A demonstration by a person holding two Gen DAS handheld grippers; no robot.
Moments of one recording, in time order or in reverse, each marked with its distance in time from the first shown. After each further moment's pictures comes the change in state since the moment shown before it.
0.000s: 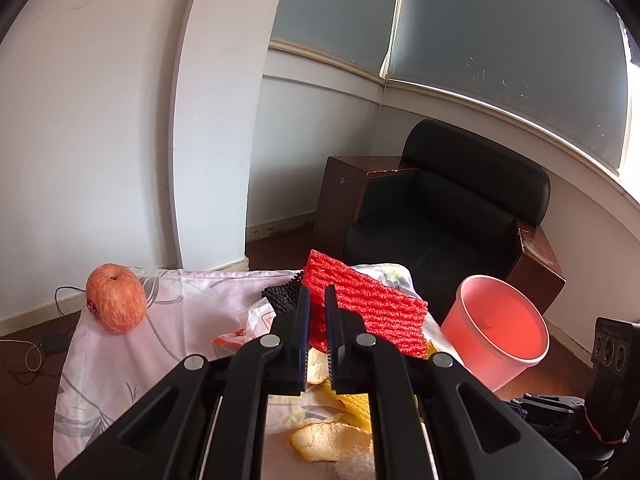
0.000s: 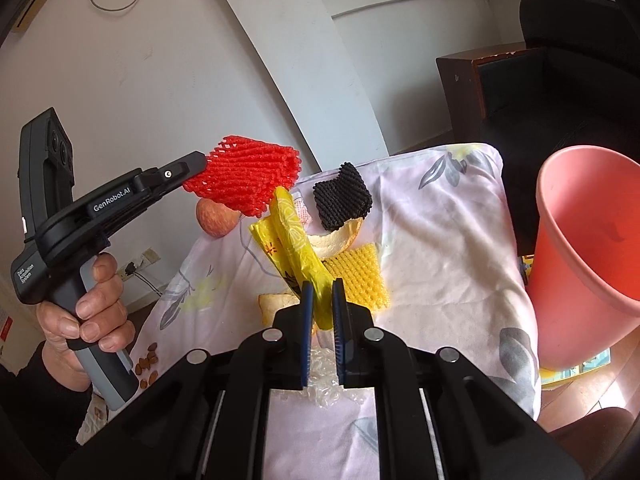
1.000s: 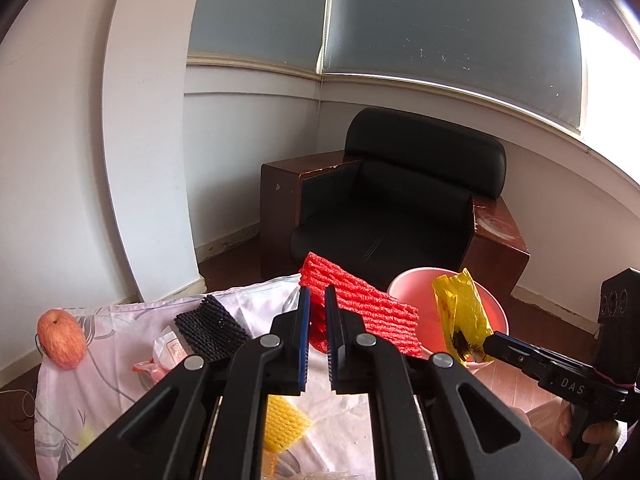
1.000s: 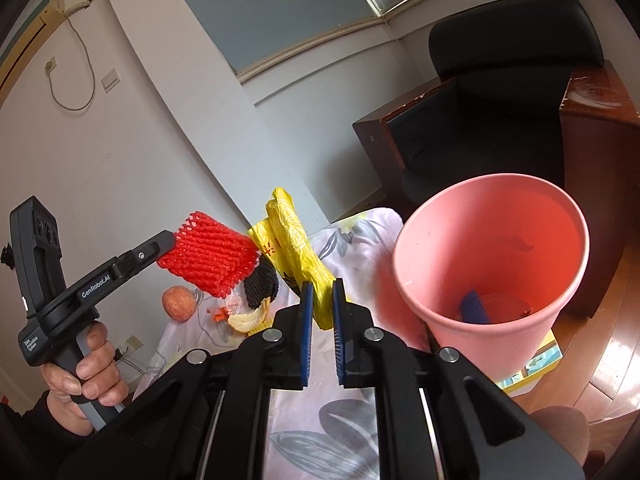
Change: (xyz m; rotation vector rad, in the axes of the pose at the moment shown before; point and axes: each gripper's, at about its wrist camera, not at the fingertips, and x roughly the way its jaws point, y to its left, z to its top) left arm 0.013 -0.111 0.015 0.159 0.000 -0.116; right arm -0.094 -0.094 0.010 0.191 -0.269 -0.125
